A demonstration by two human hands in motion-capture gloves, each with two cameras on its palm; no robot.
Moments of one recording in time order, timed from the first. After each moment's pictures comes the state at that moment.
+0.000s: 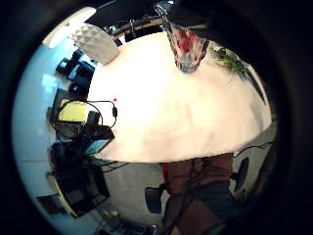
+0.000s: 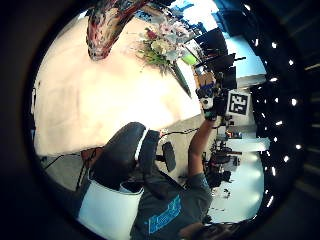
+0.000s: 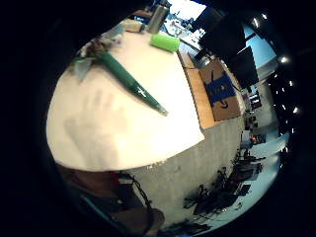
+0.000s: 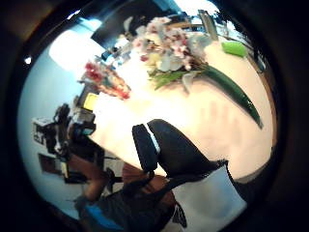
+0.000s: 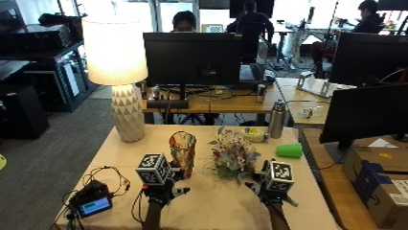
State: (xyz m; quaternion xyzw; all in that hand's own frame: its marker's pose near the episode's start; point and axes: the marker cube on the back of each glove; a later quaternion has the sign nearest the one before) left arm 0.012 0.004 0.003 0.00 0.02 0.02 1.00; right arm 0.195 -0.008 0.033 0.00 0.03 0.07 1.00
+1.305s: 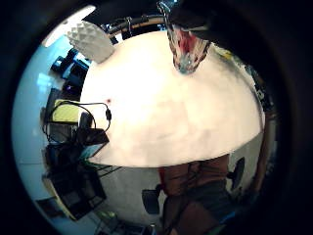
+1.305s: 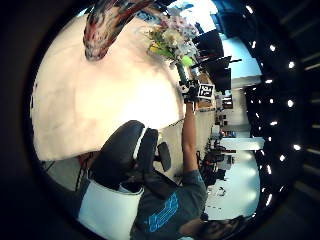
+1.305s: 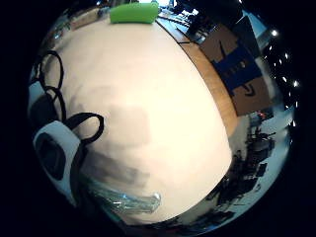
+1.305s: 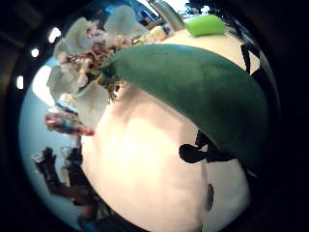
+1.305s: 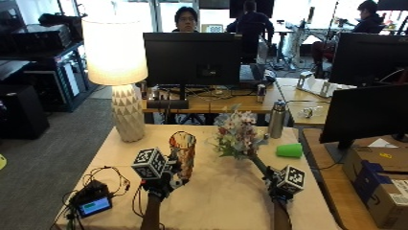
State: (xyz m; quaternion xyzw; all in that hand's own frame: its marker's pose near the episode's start) left arm 0.004 -0.017 -0.004 0.02 0.07 0.03 1.00; right arm 0.287 -0.051 0.124 0.05 -0.02 0.20 0.98
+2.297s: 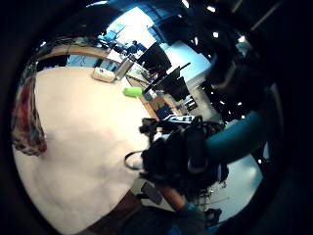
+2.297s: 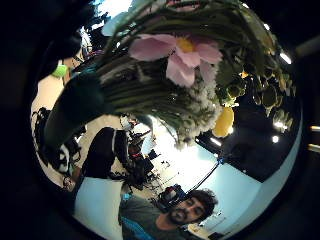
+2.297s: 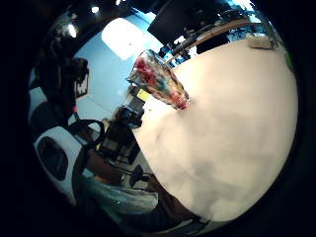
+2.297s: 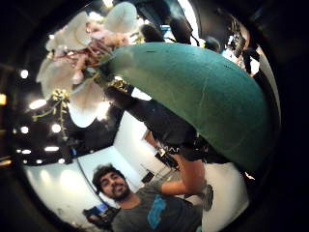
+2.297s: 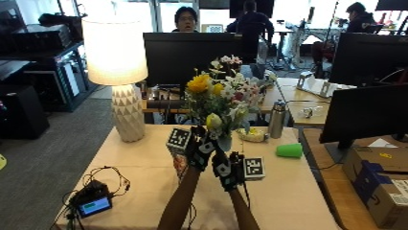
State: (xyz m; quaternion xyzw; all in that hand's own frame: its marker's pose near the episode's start) left arm 0.179 -0.105 -0.083 0.06 0.60 0.23 0.77; right arm 0.023 -0.074 -0.001 0.11 -0.64 -0.11 0.75
